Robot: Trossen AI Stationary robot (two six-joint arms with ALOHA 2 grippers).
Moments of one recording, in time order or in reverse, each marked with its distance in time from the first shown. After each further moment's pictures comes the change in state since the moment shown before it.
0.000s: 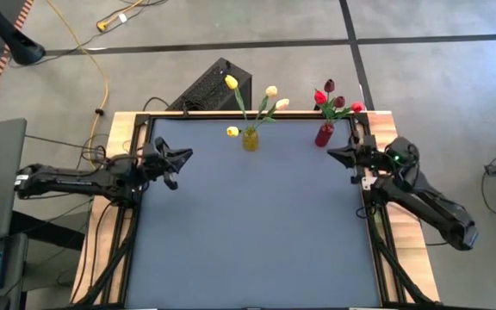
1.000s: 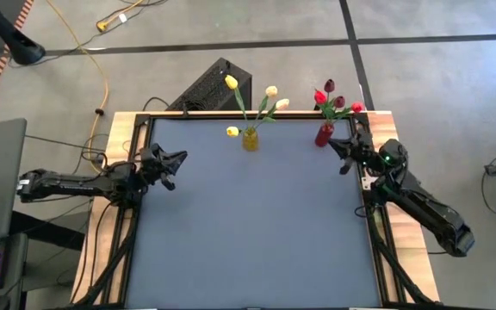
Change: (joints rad) left arm 0.000 -0.143 -0.202 0.084 -0.086 -0.042; right arm -0.113 -0.001 -0.151 0.118 0.190 -0.081
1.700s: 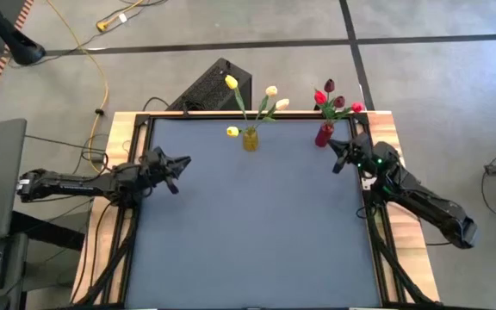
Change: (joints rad) left arm 0.000 0.001 -0.001 -0.169 0.007 -0.020; right arm 0.143 0.001 -0.018 -0.155 0.371 -0.048
